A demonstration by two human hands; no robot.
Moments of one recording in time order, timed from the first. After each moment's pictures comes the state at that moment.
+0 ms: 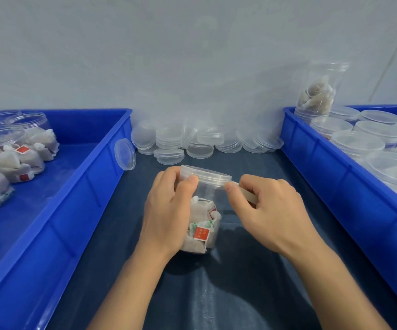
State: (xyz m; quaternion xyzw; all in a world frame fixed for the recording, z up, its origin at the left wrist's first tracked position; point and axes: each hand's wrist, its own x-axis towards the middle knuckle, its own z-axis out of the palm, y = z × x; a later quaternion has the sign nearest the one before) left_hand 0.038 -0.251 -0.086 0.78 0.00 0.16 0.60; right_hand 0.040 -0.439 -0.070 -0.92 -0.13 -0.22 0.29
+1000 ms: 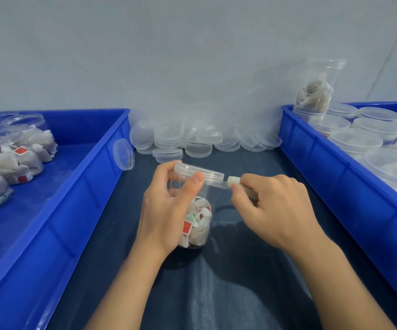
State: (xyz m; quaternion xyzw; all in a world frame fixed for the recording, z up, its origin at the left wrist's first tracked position) left_hand 0.041 -0.249 -0.087 0.75 -0.03 0.17 0.63; right_hand 0.045 -0.447 -0.070 -0.94 -0.14 -0.26 0.17
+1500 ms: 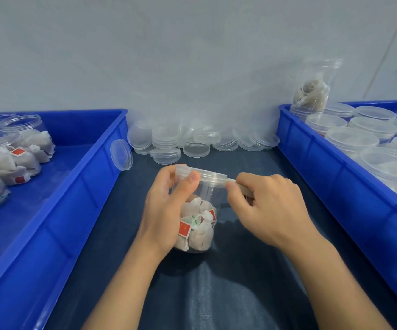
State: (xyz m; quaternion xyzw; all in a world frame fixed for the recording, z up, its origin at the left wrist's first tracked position) left_hand 0.040 -0.251 -0.088 0.71 -0.02 0.11 0.70; right_hand 0.047 -0.445 -0.071 -0.94 -0.13 -0.25 0.20
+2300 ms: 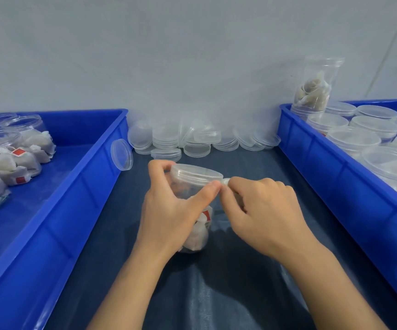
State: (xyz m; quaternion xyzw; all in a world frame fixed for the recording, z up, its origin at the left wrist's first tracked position) left_hand 0.033 -0.259 -0.081 0.80 -0.01 0.18 0.57; right_hand 0.035 -0.432 -0.069 -0.94 -0.15 -0.24 0.17
